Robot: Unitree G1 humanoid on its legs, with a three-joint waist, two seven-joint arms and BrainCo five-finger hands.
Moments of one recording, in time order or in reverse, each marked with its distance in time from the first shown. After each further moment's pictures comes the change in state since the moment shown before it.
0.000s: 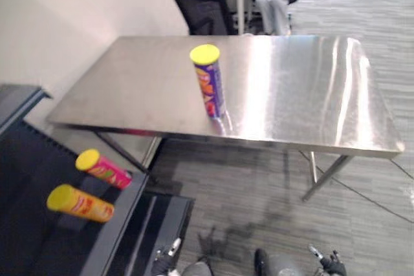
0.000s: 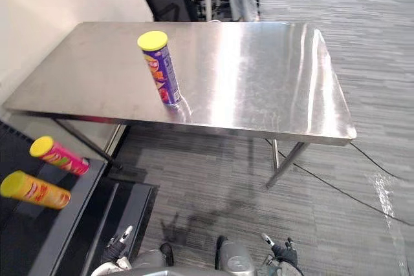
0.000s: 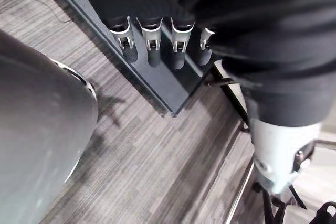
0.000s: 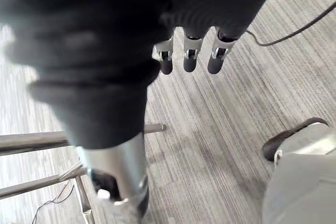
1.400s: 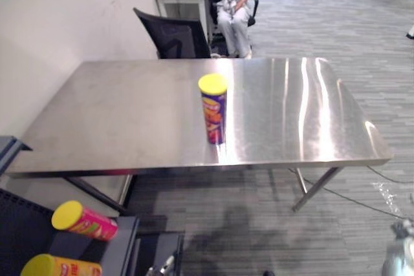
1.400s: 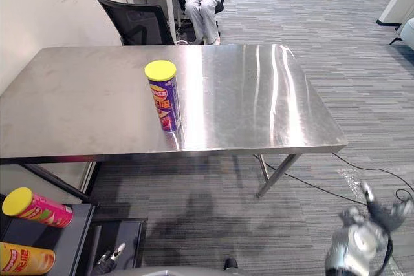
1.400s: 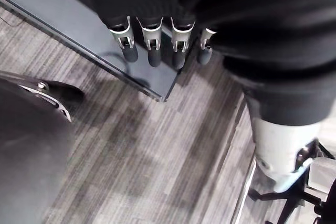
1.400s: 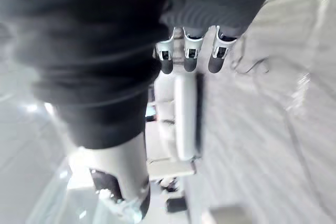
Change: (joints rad) left arm 0.090 0.072 0.043 -0.056 0.095 0.082 -0.047; right arm -0.141 -0.232 -0.390 -0.672 0.013 -0.043 -0.262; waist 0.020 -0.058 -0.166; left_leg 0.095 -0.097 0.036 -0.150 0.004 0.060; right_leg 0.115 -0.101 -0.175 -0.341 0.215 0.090
